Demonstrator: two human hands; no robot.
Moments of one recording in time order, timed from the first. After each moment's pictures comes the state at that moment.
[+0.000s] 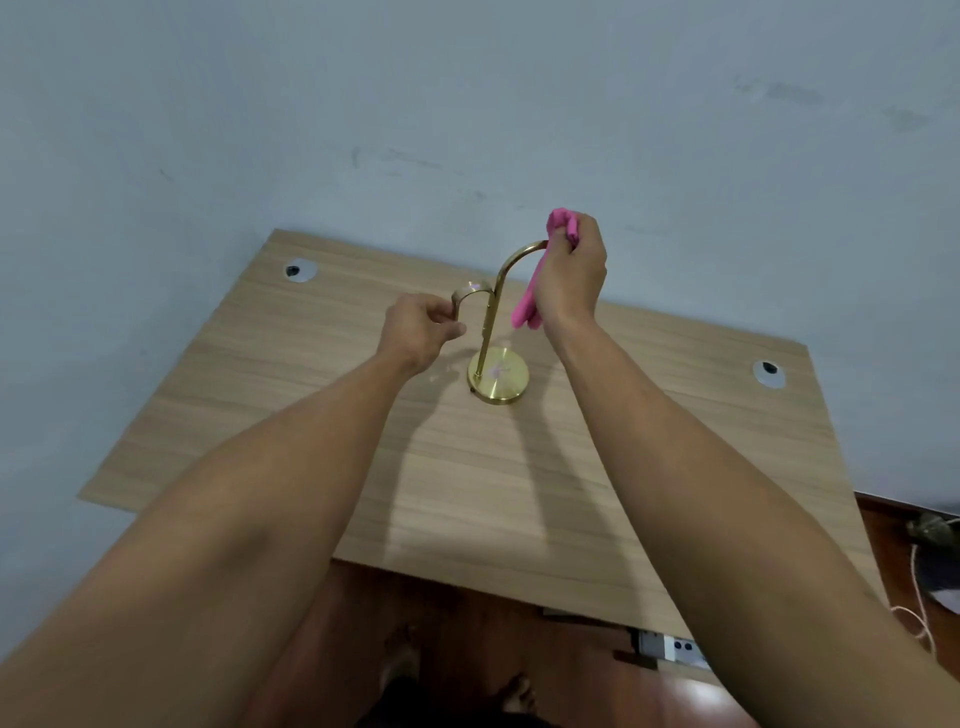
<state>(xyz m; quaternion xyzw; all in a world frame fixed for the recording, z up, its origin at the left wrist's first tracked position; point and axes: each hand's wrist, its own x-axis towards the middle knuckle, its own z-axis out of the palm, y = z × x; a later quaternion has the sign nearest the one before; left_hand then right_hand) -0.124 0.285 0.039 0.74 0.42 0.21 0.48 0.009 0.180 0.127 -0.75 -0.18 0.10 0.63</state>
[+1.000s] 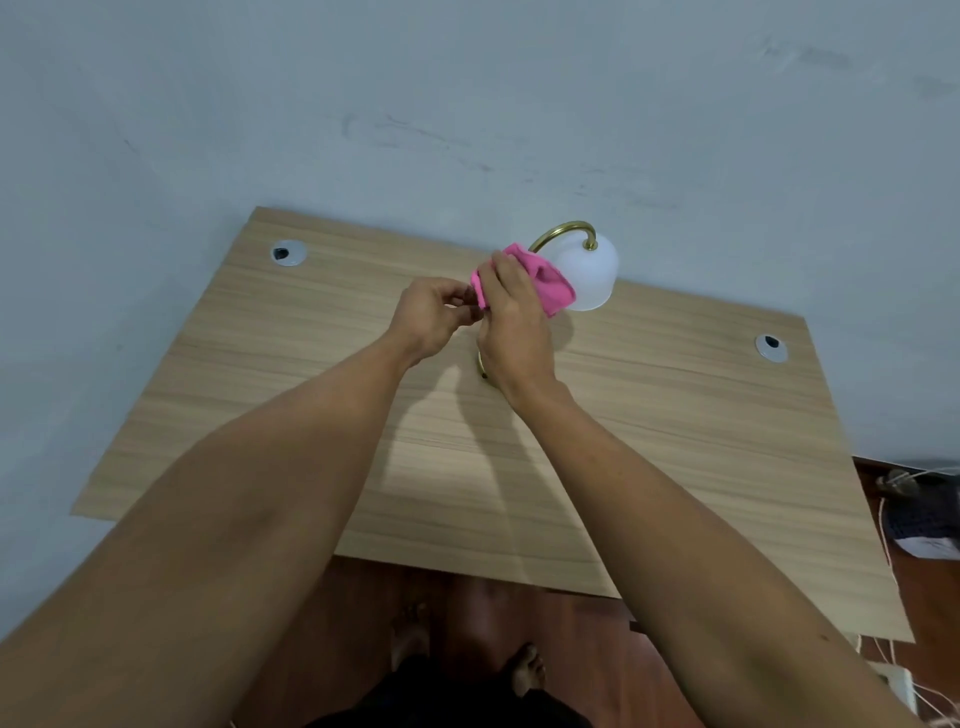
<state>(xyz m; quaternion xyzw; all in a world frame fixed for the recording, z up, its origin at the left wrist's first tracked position) -0.127 0.316 0.024 0.74 0.30 0.17 0.58 -0.061 0.195 0.058 -0.81 -0.49 -0.05 0.31</state>
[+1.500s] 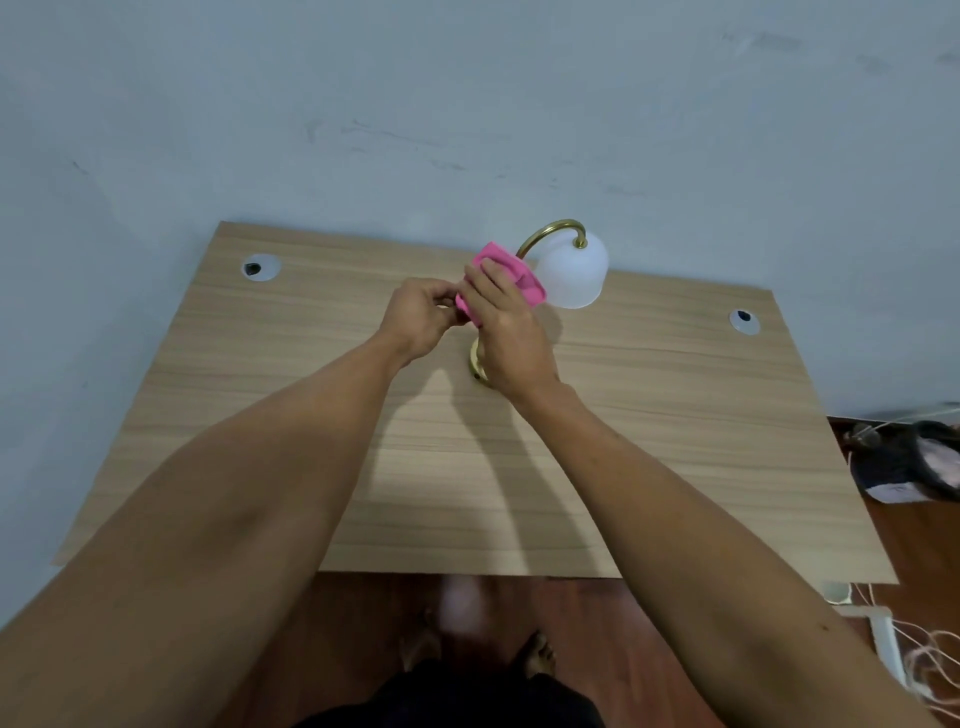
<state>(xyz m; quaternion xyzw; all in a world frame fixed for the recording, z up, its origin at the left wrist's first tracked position) -0.127 0.326 0.030 0.76 0.26 0.15 0.58 -0.066 0.185 0.058 -0.80 -0.54 -0.08 0.26</state>
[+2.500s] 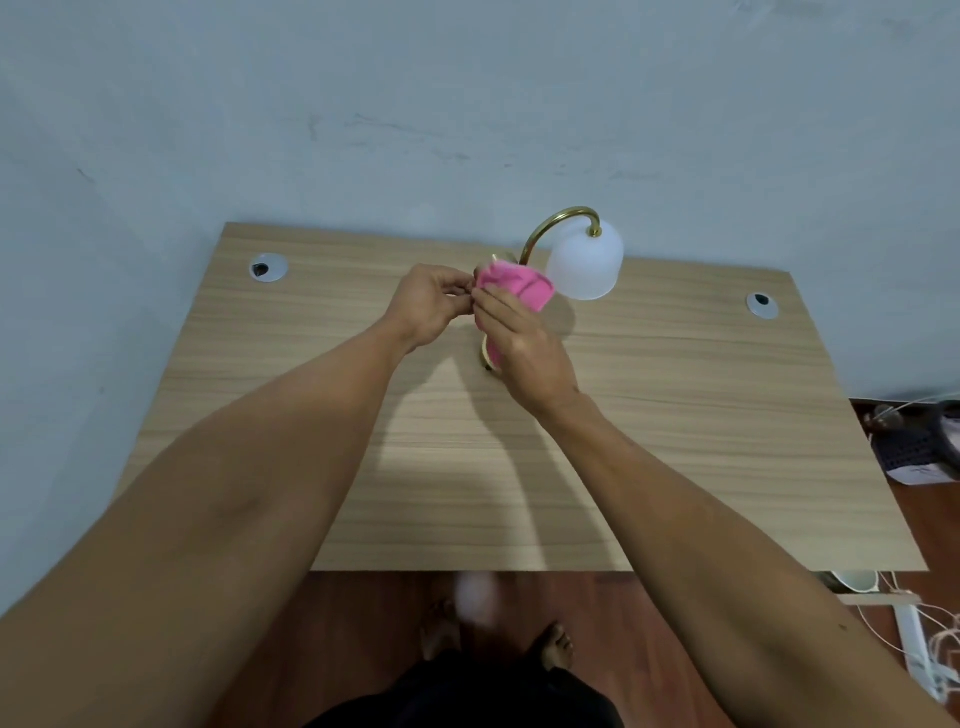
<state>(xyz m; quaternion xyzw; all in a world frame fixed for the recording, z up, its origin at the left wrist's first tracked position) -0.123 0.340 0.035 0.77 0.22 0.12 0.58 -0.063 0.170 0.026 -0.77 -0.57 -0.11 0.26</state>
